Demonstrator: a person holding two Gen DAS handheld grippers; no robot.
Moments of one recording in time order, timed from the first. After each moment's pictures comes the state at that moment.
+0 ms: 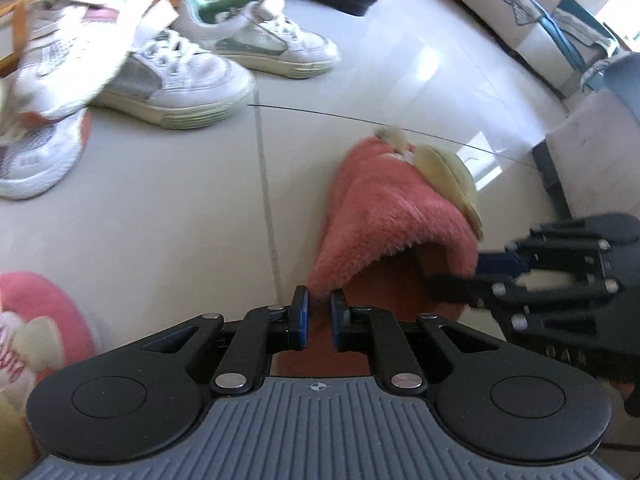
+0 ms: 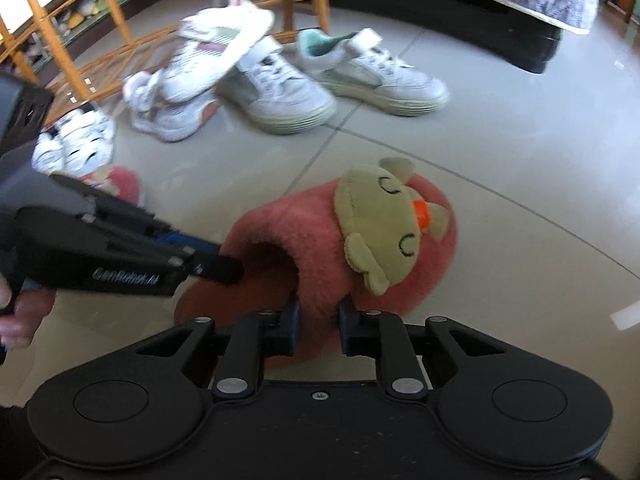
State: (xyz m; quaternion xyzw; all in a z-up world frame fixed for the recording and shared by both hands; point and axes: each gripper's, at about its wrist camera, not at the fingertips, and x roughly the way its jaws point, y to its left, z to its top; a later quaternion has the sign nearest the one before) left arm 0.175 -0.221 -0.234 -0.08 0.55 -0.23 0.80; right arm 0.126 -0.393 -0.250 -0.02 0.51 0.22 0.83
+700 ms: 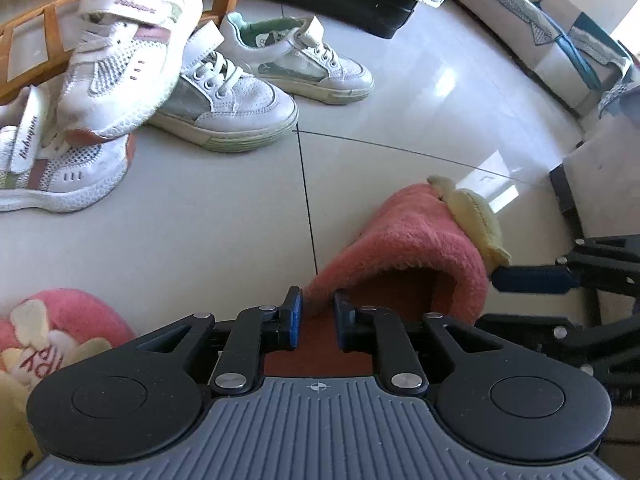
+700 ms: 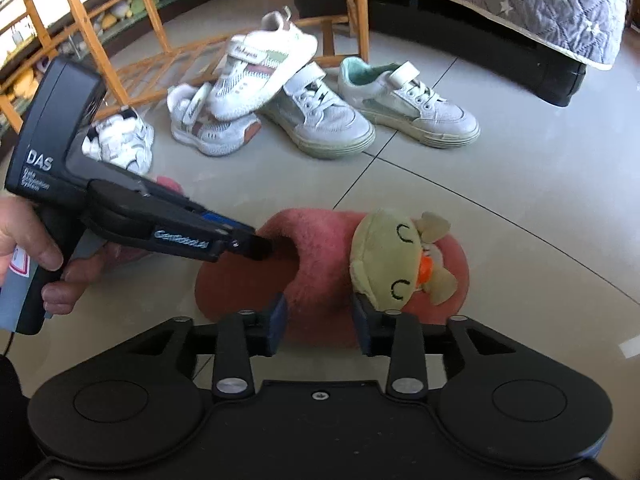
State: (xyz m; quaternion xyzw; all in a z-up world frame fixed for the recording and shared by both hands) left arm 0.183 -0.199 -0.218 -0.08 0.53 -0.21 0.81; right arm 0.120 -0.394 -0.225 -0.02 0.48 0.25 0.84
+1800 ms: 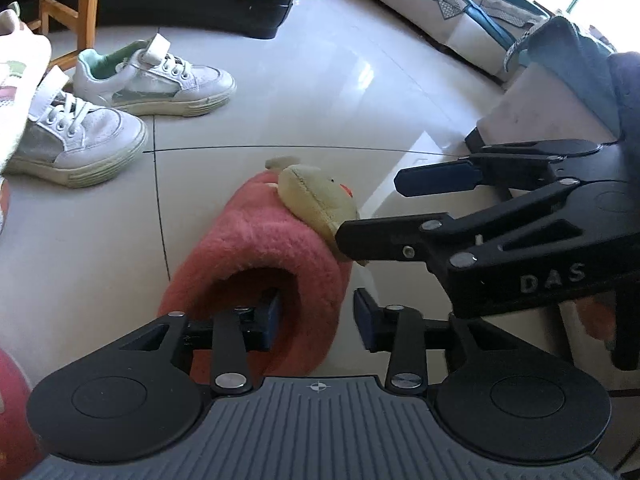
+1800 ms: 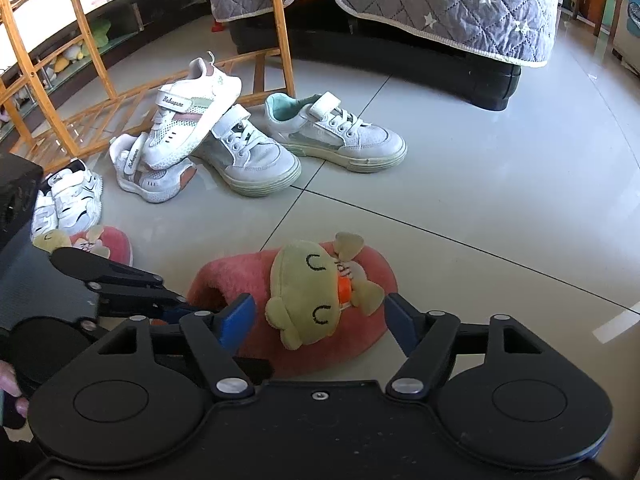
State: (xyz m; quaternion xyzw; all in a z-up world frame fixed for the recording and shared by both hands) left arm 0.157 -0.281 -0.221 -0.04 0.50 -0.32 0.80; right arm 0.133 -0.425 -0.220 0.00 0.46 0.18 0.87
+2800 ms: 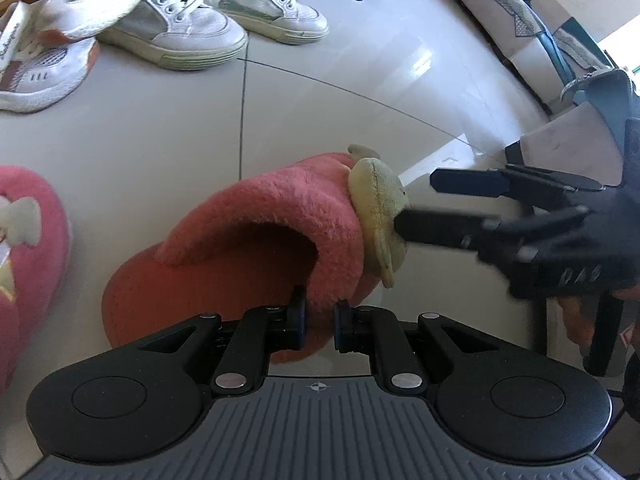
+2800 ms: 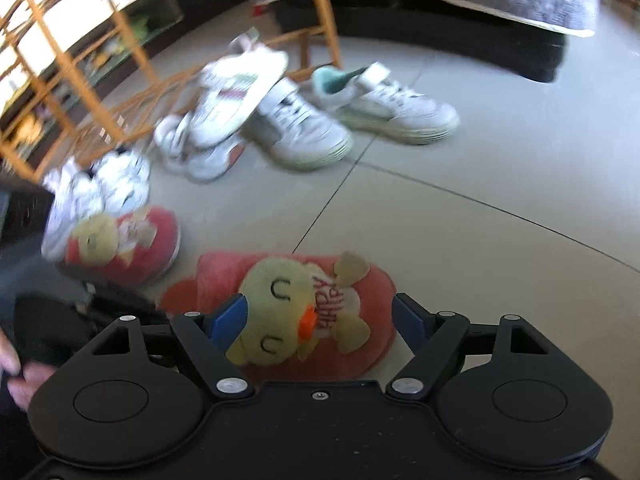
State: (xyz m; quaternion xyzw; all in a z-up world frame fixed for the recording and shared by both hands) left arm 0.138 -0.218 -0.225 -0.14 0.59 -0.24 0.76; right arm 0.129 -0.414 -0.238 0.01 0.49 0.28 0.82
